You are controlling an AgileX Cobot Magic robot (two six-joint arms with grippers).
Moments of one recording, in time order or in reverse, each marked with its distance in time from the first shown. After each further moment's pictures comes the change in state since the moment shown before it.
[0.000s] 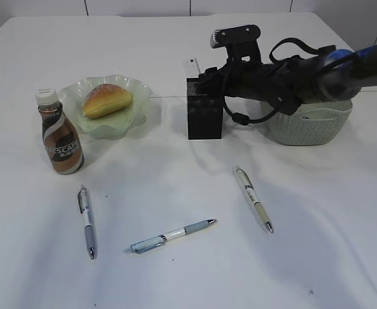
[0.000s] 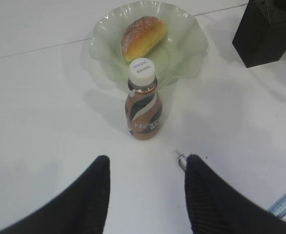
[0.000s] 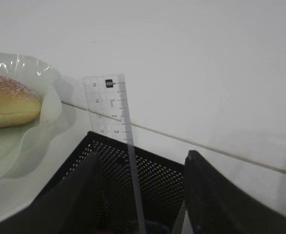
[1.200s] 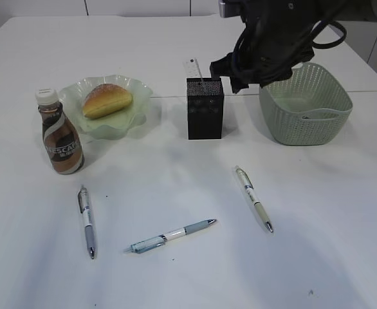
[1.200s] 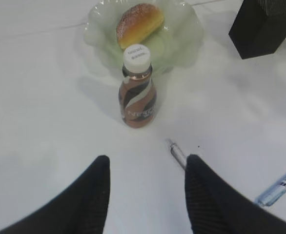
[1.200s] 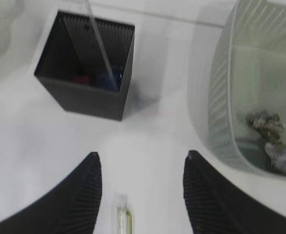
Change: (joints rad) left arm 0.000 0.000 0.000 -0.020 0.035 -0.016; right arm 0.140 -0.330 0.000 0.100 0.951 0.018
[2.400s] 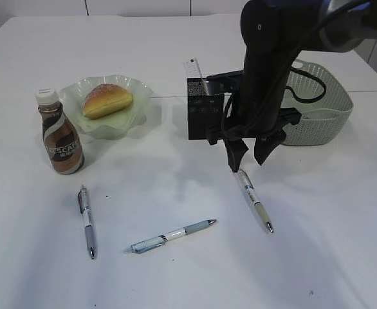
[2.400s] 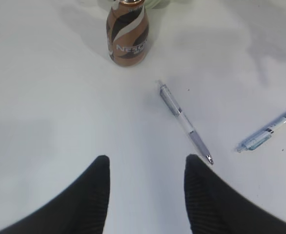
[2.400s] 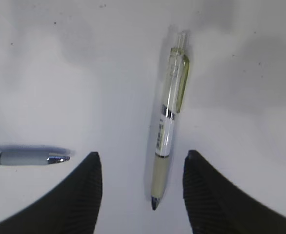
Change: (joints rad) left arm 0.000 0.000 0.000 -0.026 0.212 -0.053; right arm -0.023 0.187 -0.118 0.373 0.464 -0.344
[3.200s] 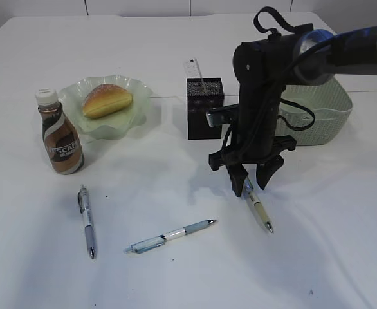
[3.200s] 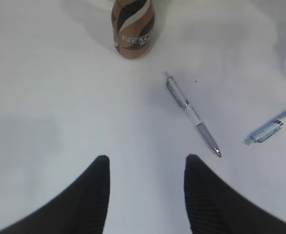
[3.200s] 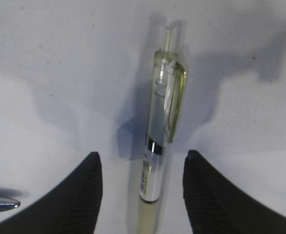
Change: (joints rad) left arm 0.000 0.000 0.000 0.027 0.023 -0.002; right arm -0.016 0.137 -0.021 0.000 -0.004 0.000
